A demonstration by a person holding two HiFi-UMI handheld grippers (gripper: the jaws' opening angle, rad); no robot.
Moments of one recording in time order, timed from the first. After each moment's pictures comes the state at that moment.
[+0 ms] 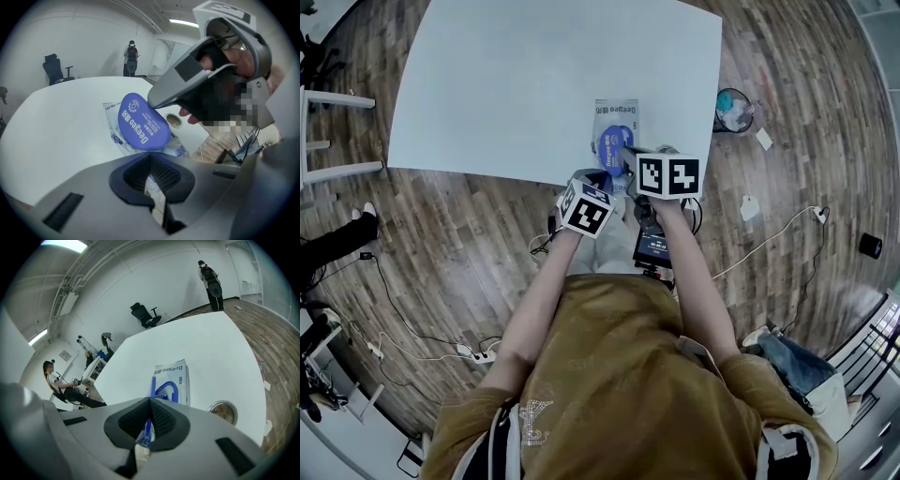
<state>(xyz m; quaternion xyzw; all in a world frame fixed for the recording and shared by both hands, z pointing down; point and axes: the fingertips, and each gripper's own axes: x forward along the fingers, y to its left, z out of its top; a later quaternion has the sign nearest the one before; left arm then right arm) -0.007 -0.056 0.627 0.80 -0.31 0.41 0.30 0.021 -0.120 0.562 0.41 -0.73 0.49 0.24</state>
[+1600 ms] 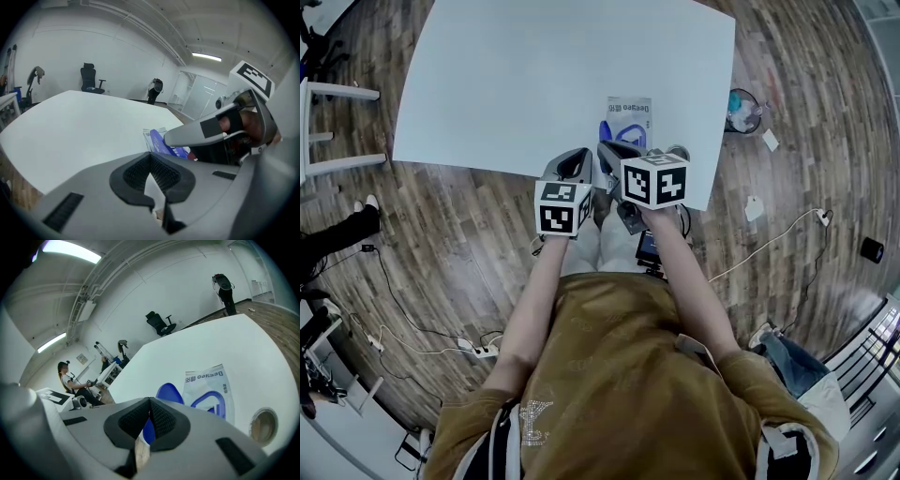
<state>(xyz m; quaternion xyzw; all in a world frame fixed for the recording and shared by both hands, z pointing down) -0.079 -0.111 0.576 0.80 -0.46 0.24 0.31 -0.053 -0.125 0.547 0.36 -0.79 0.46 0.17</state>
